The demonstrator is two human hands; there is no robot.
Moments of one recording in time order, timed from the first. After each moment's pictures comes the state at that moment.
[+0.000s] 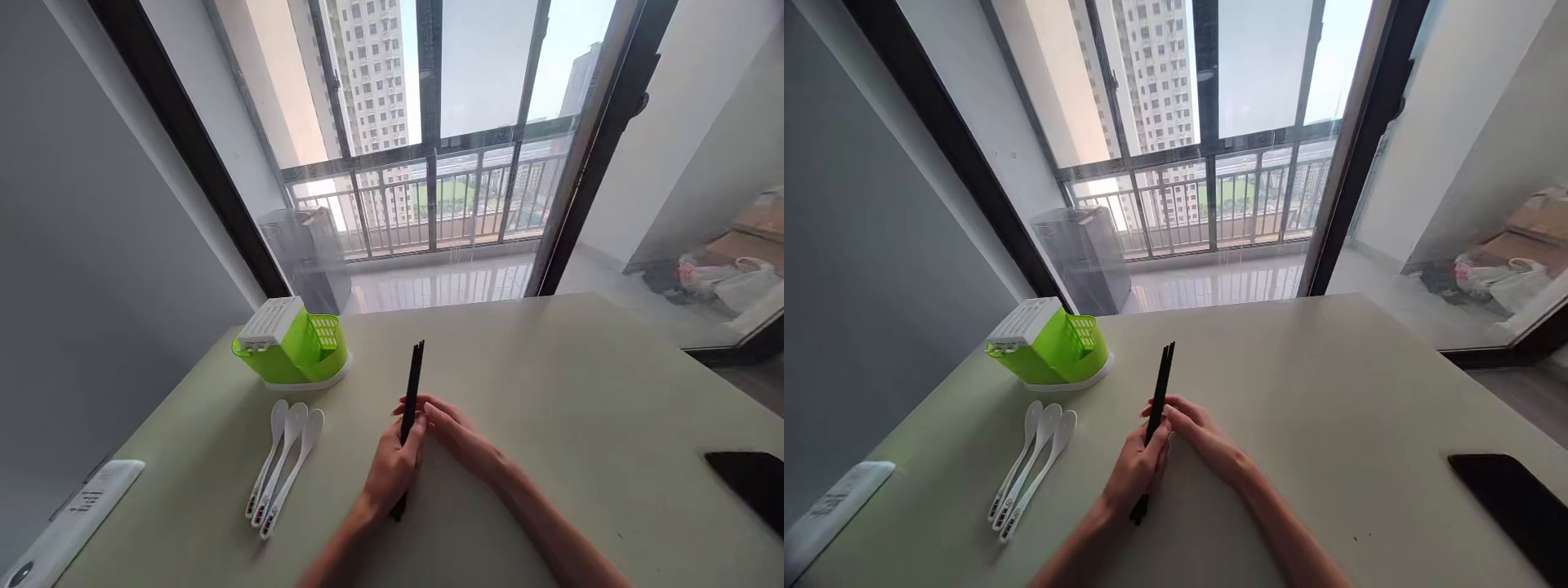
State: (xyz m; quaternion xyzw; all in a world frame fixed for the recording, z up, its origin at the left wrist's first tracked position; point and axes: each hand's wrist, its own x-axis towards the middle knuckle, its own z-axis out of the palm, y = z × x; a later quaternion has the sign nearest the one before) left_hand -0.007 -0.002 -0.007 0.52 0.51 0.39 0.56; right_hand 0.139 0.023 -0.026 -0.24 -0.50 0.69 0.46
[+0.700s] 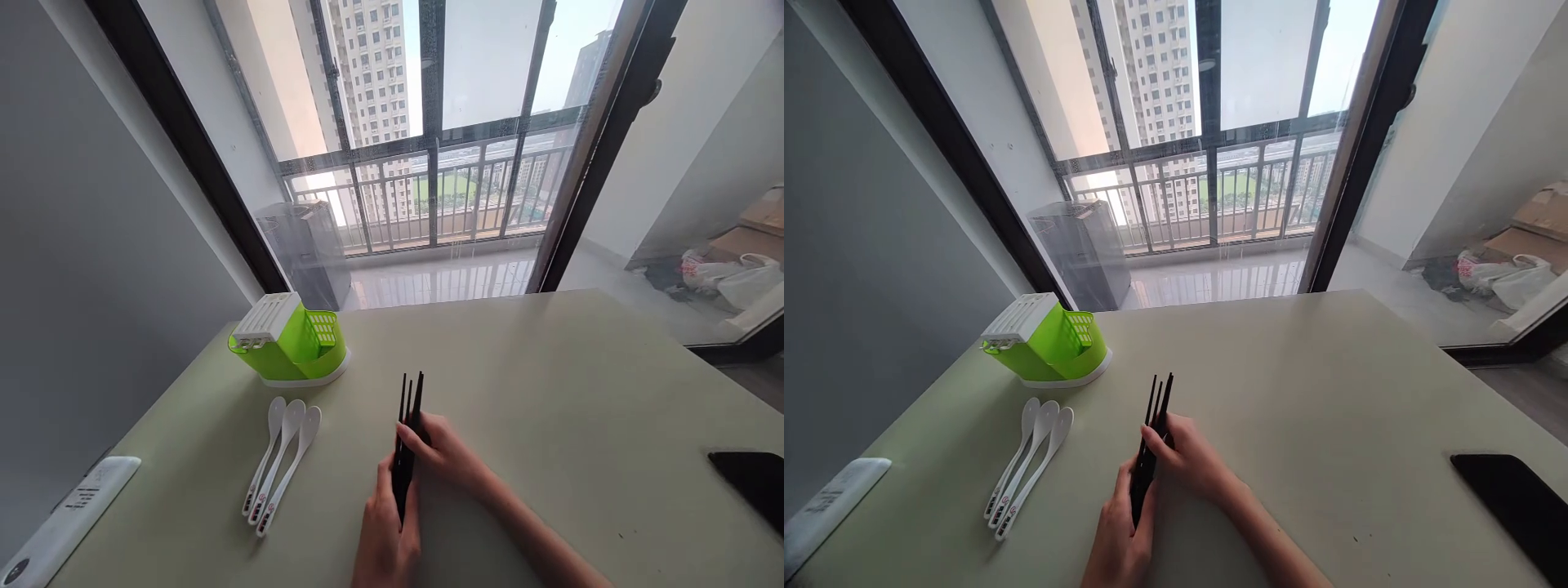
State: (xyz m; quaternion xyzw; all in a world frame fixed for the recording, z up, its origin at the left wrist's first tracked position) left_hand -0.024 -0.074 -0.014 0.61 0.61 0.33 0.38; right_hand 0.116 0.012 -0.032 -0.39 -0.69 0.46 0.40
